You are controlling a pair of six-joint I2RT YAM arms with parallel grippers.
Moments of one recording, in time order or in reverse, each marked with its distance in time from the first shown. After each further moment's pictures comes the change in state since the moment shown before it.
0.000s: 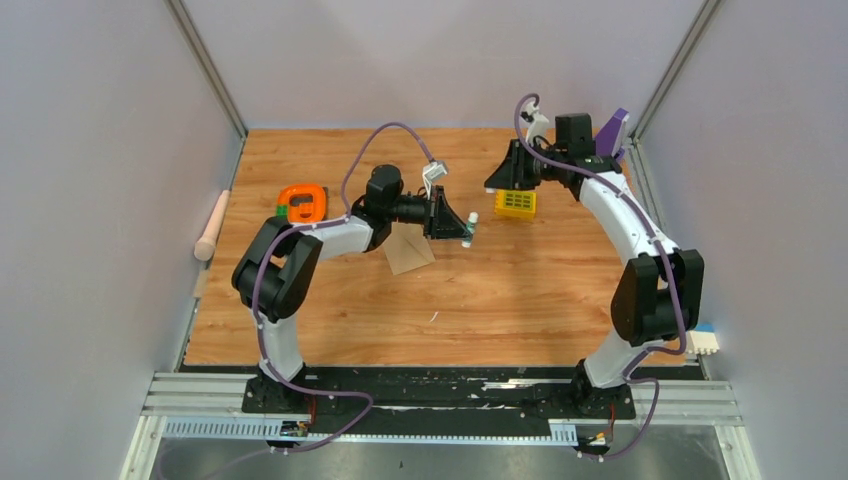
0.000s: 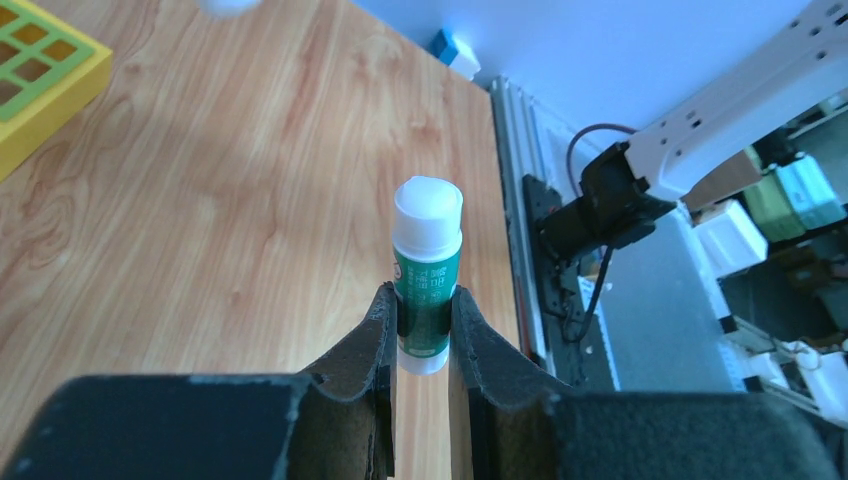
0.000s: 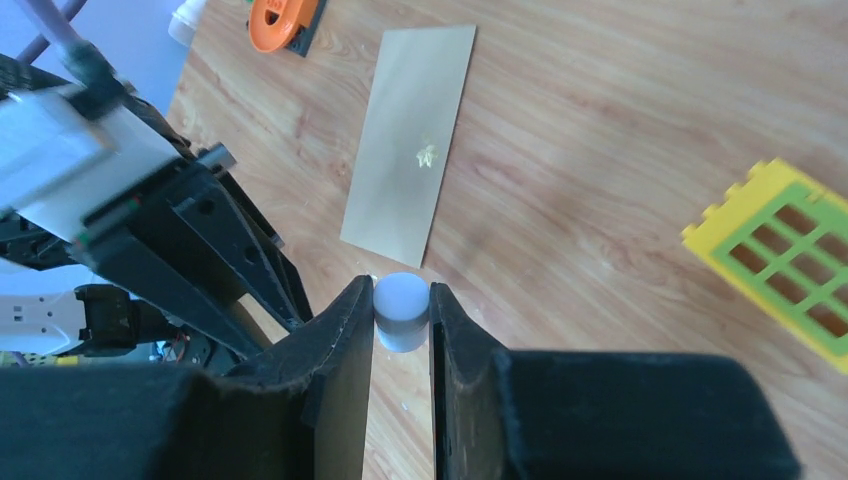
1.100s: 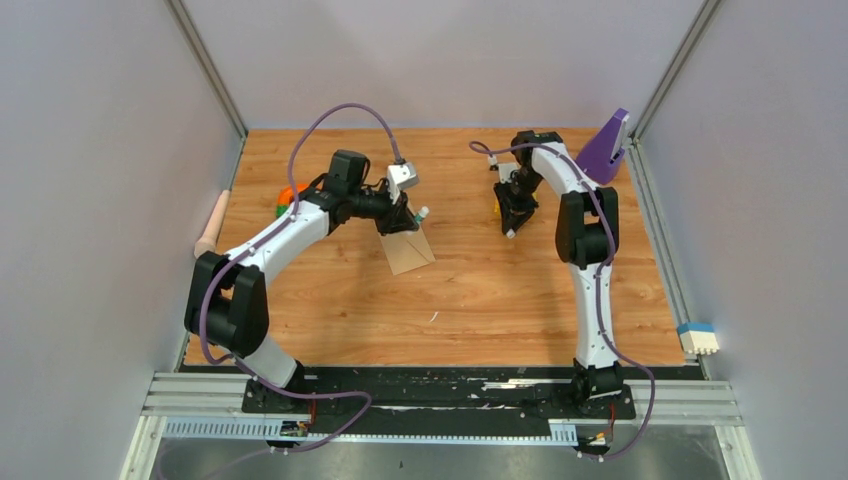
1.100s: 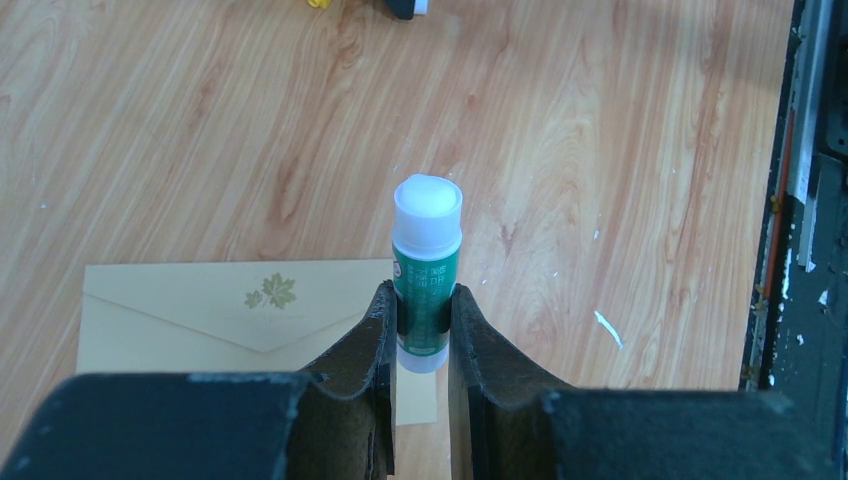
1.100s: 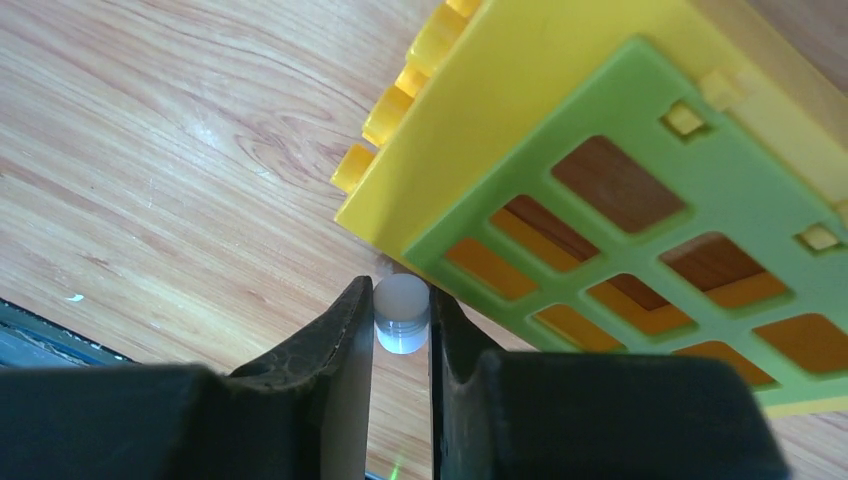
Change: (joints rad) left arm 0.156 -0.281 0.072 -0.888 -0.280 0.848; right arm 0.021 0.769 0.625 -0.763 0.423 -0.380
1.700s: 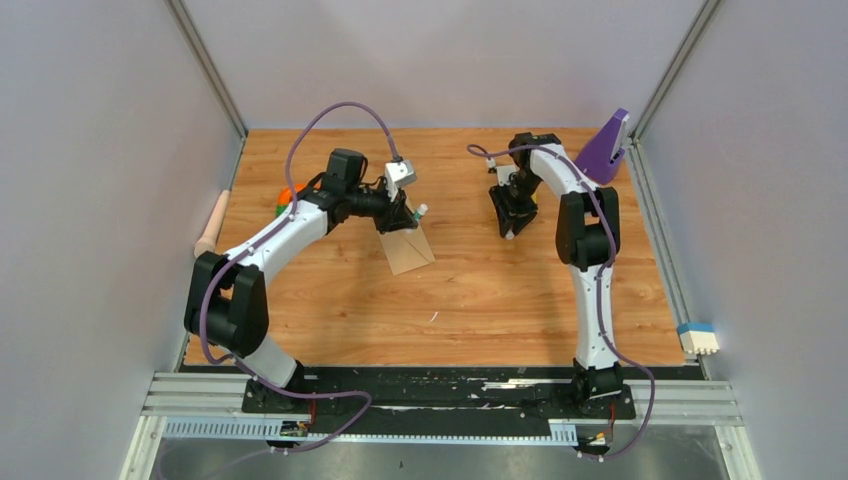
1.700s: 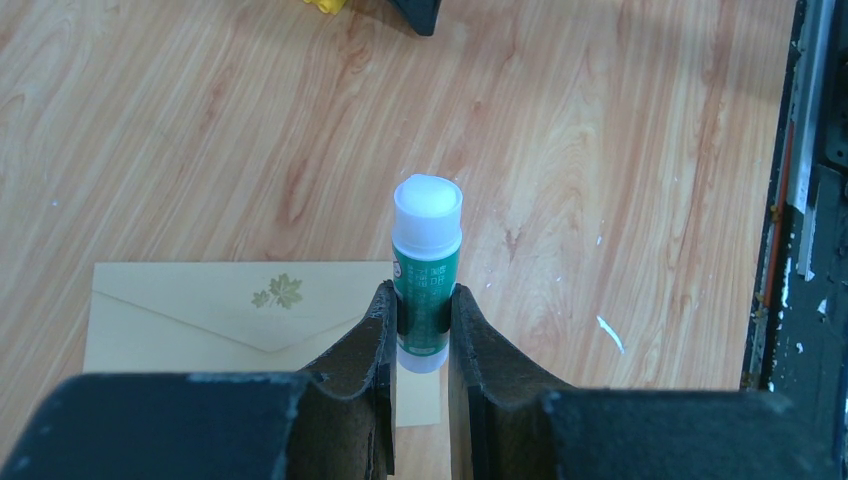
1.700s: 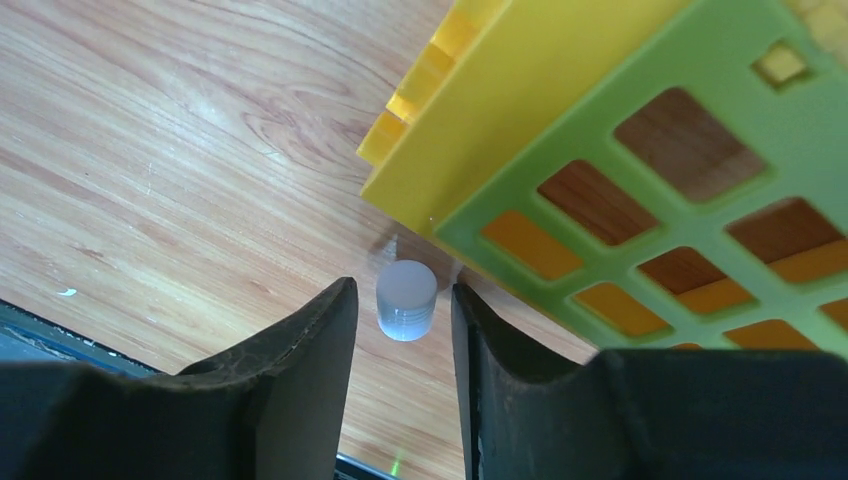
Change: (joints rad) left arm 0.015 0.000 0.000 0.015 0.007 -0.017; right arm 0.010 -0.043 -0.066 0.019 0.010 0.003
